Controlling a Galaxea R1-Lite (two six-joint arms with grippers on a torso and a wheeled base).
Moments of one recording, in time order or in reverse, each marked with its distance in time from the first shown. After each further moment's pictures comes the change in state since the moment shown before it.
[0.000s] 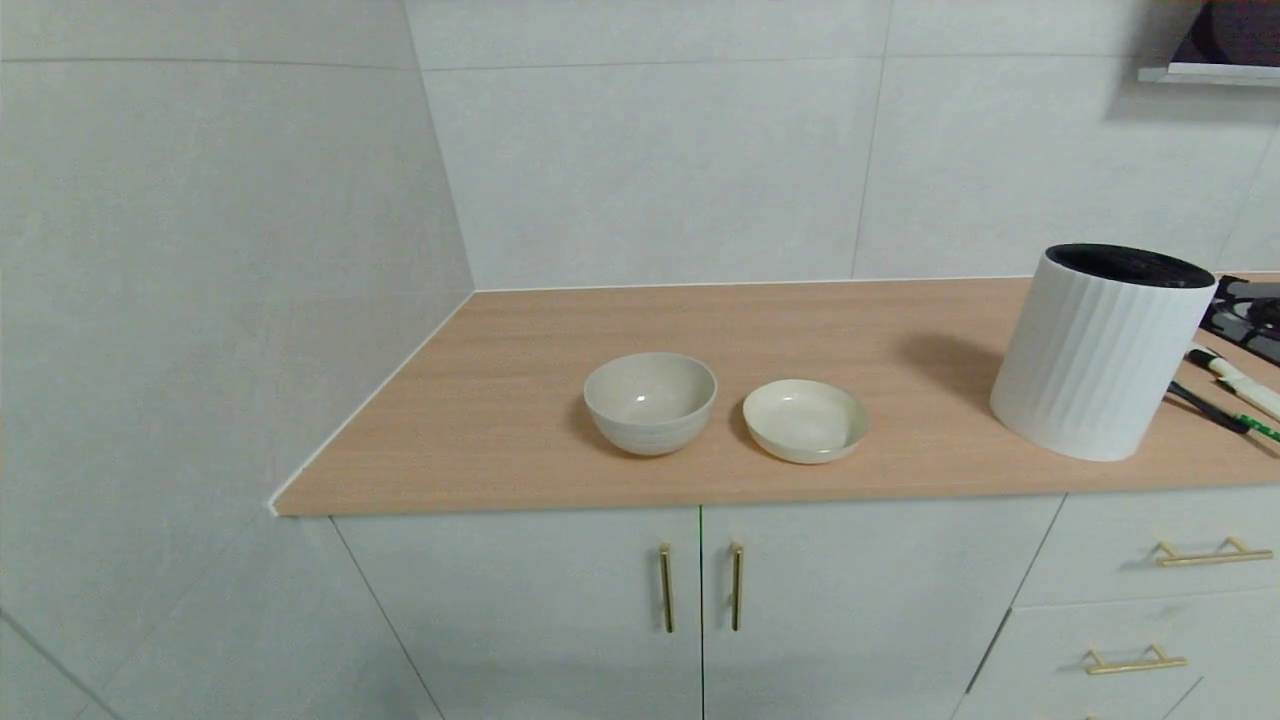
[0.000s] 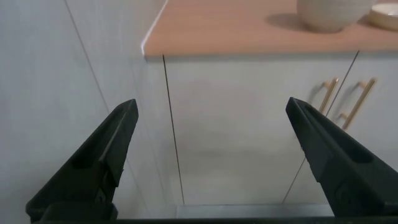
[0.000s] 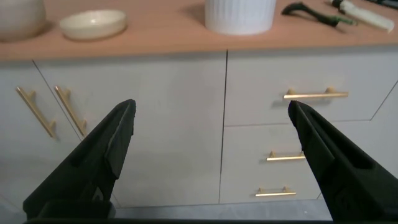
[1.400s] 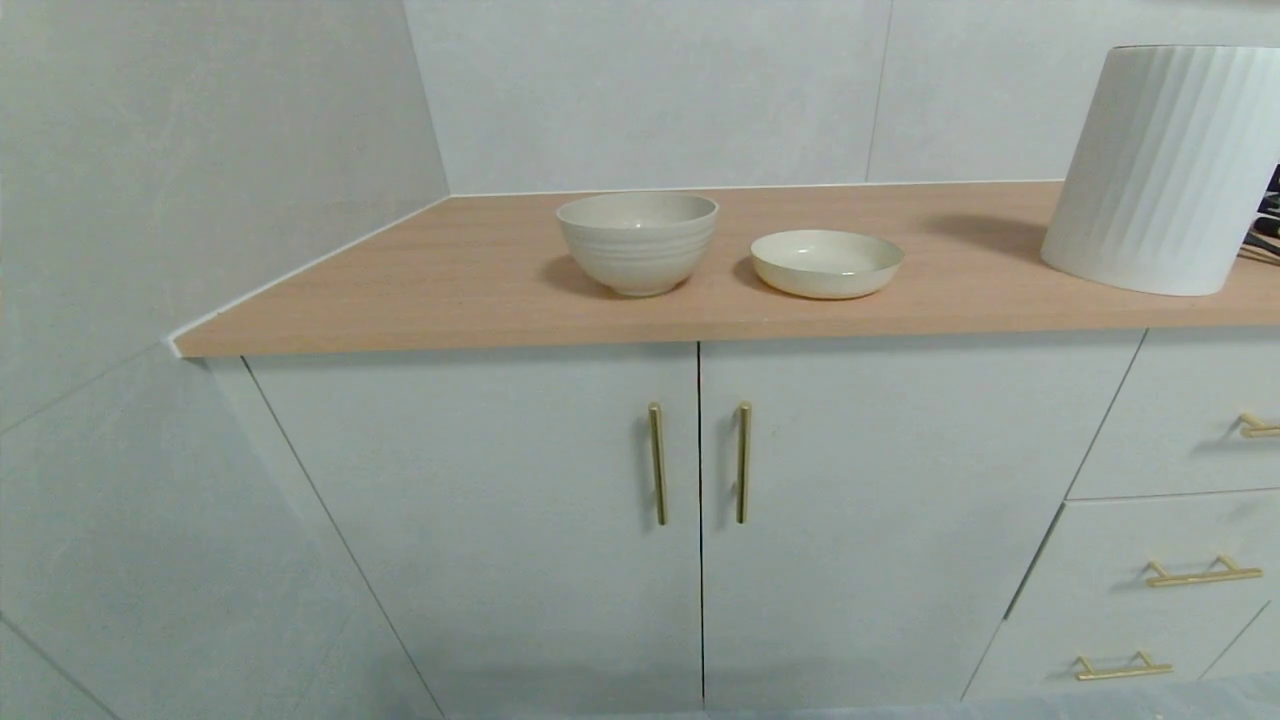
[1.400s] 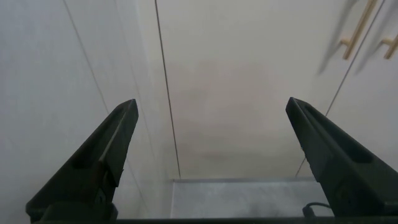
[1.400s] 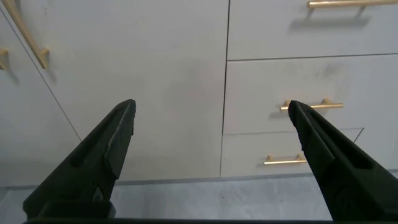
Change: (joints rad) left arm 0.000 0.000 0.000 0.000 0.000 0.000; right arm 0.000 0.000 0.000 0.000 0.000 -0.002
